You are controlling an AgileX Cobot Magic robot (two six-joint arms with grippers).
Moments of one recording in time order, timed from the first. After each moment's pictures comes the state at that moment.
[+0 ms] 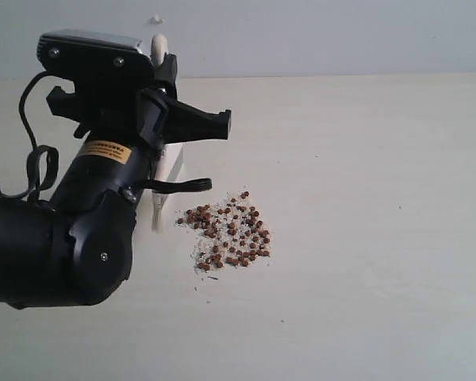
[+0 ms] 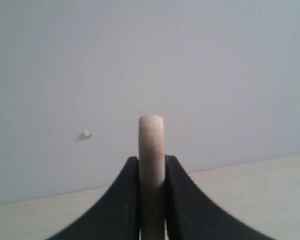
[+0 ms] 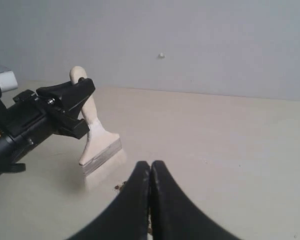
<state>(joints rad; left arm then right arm) -1.12 1.78 -0.72 -0.84 -1.19 0.46 0.66 0.41 -0.45 -0.23 0.38 0.49</state>
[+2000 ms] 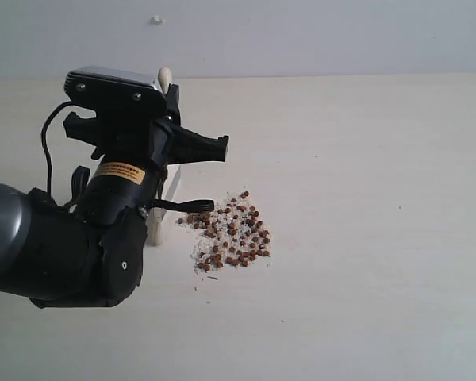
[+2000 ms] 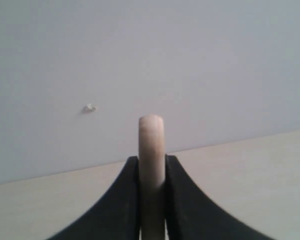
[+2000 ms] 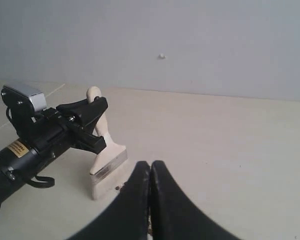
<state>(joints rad) -1.07 1.92 -0.73 -0.79 -1.23 0.38 0.66 0.41 -0.45 -0.23 0.38 0.49</state>
